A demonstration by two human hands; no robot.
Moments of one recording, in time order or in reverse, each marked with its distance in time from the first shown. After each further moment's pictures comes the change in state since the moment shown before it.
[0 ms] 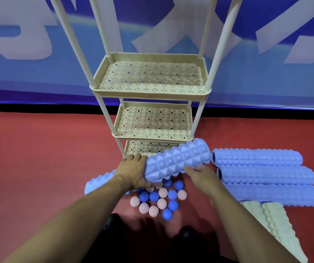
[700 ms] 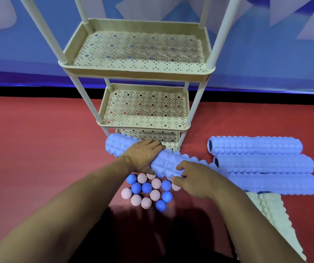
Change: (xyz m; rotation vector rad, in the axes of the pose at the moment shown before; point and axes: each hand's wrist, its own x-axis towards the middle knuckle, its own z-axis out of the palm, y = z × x) left_hand 0.082 0.015 0.033 0.017 0.116 0.497; right_hand 0.001 -0.015 -0.006 -0.877 -0.238 -0.163
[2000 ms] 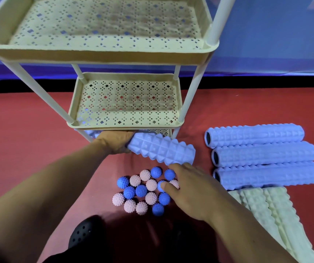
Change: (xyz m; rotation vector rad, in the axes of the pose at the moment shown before) left_hand 0.031 -0.098 0.024 0.093 0.033 -0.039; right_hand 0.021 -0.005 0.024 0.192 0.034 -0.005
